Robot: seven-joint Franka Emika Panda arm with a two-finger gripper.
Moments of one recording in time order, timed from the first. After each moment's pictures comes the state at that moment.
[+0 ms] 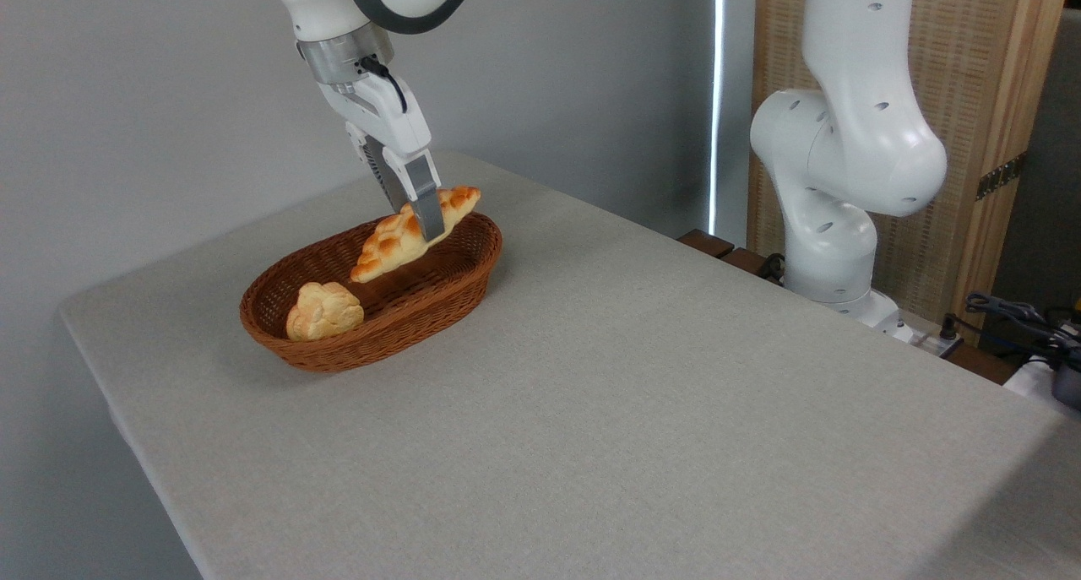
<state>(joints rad) -0.15 0.00 -0.38 -1.83 -0.10 1.71 0.35</state>
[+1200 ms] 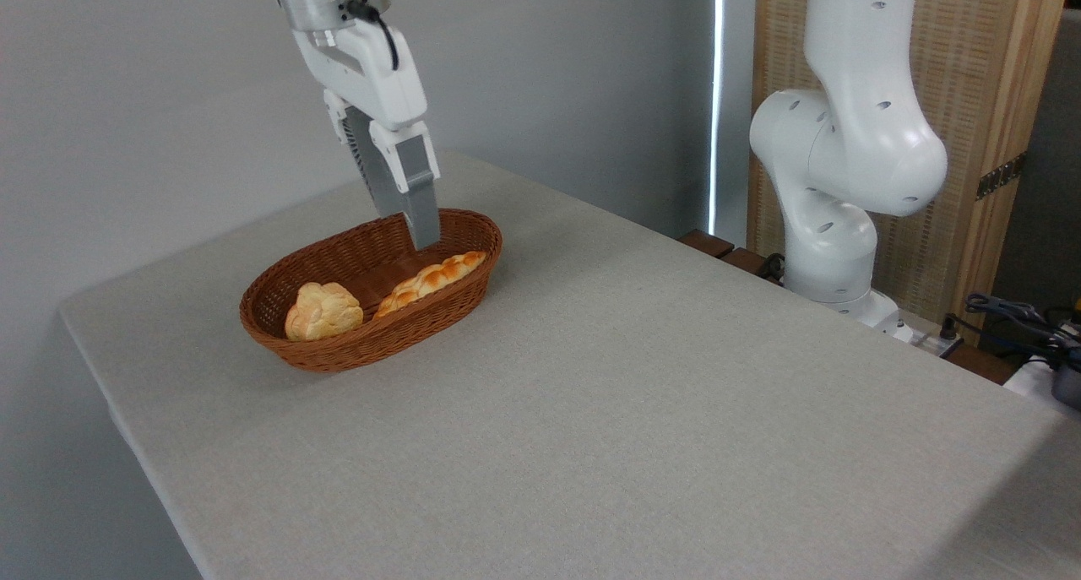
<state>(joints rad) -0.14 -0.02 -0.12 -1.64 -0.01 1.58 0.65</state>
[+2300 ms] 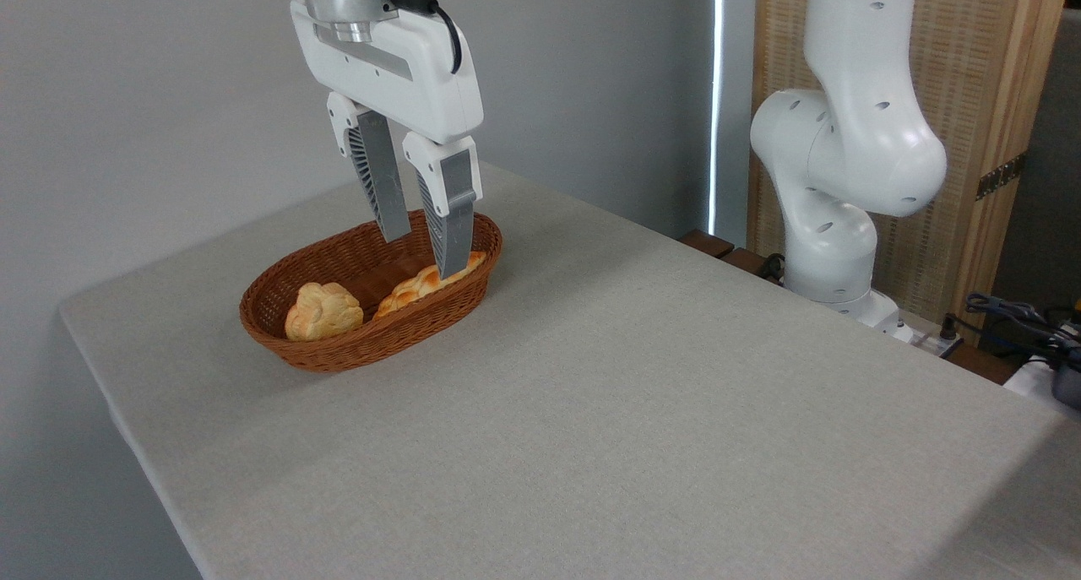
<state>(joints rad) -0.16 -0.02 0.08 -1.59 -0.05 1.59 0.69</state>
